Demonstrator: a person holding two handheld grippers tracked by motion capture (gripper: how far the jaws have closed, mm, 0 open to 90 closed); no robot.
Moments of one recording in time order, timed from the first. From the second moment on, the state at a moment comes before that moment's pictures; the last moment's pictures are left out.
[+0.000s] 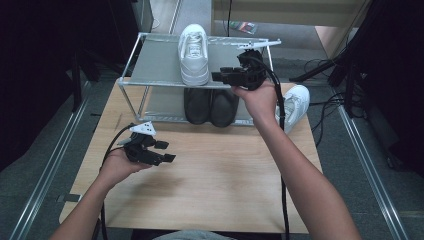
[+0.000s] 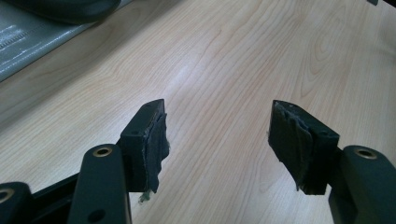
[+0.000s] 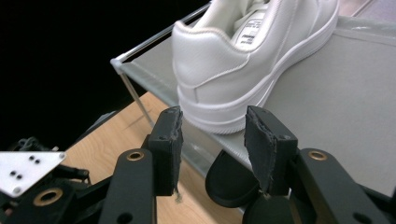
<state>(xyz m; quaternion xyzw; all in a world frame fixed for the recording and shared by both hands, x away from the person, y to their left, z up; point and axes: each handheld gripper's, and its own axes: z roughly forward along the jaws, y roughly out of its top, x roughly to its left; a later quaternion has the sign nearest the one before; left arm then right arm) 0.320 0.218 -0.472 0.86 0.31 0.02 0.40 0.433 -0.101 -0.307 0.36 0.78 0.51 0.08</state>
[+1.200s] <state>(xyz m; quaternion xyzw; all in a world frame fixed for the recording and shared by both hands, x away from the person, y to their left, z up) 0.310 0.220 -0.475 0.86 0.33 0.02 0.39 0.370 -0.161 -0.415 0.33 0.80 0.50 0.03</state>
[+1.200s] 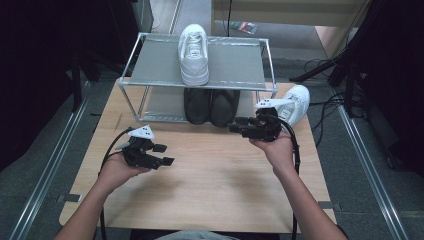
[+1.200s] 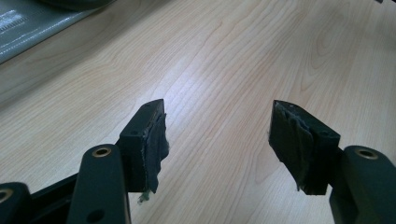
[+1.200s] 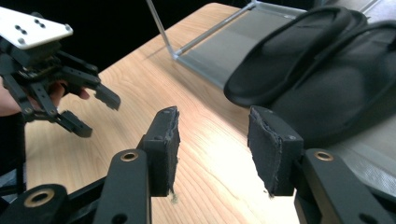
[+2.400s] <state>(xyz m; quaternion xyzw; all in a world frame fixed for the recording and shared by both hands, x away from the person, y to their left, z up) 0.315 0.214 -0.475 0.86 0.32 0.02 0.39 0.379 -0.279 -0.439 0.45 0.76 0.46 0.11</state>
